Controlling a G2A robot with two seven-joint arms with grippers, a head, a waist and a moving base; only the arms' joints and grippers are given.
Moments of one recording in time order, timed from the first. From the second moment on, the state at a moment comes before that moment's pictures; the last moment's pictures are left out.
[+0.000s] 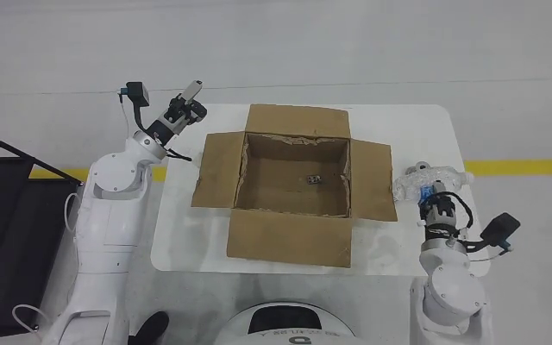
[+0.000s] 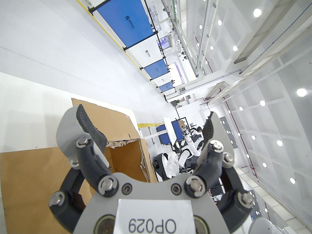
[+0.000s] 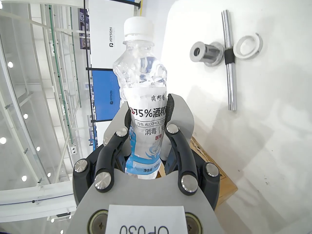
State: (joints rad) left arm 1.17 -1.24 -1.51 -1.45 -0.10 -0.22 -0.62; right arm -2.01 -1.64 1.74 -2.27 -0.14 0.40 -0.03
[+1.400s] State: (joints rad) left arm 1.17 -1.24 -1.51 -1.45 -0.10 -0.22 -0.62; right arm -1.29 -1.64 0.94 -1.62 -1.40 0.65 0.82
